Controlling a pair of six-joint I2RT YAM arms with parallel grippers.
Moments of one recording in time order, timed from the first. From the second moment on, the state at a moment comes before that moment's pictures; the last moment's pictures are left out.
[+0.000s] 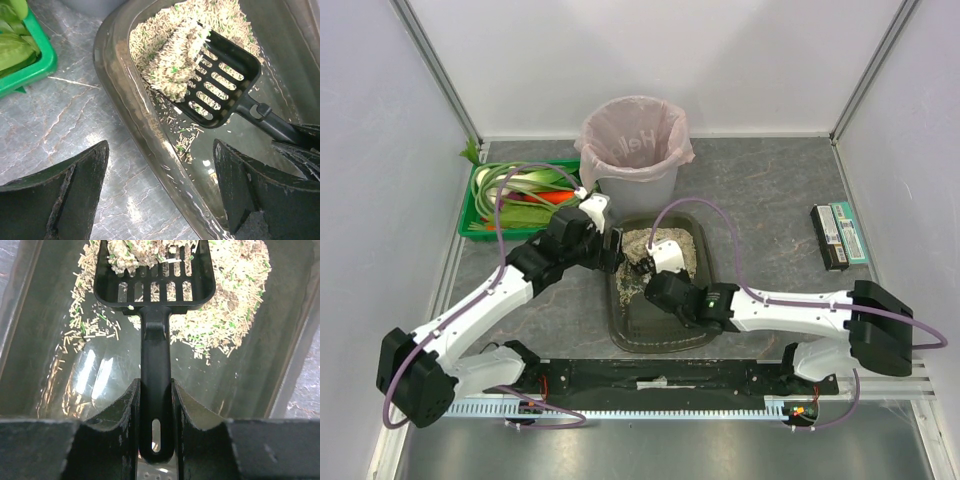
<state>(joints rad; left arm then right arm) -0.61 1.12 0.84 -0.41 0.00 -0.21 1.22 1.41 0.85 -0.30 0.65 0.54</state>
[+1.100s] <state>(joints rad) -0.61 1.02 0.81 -0.37 -0.10 -0.18 1.33 0.96 0.47 -0.17 0.75 0.50</state>
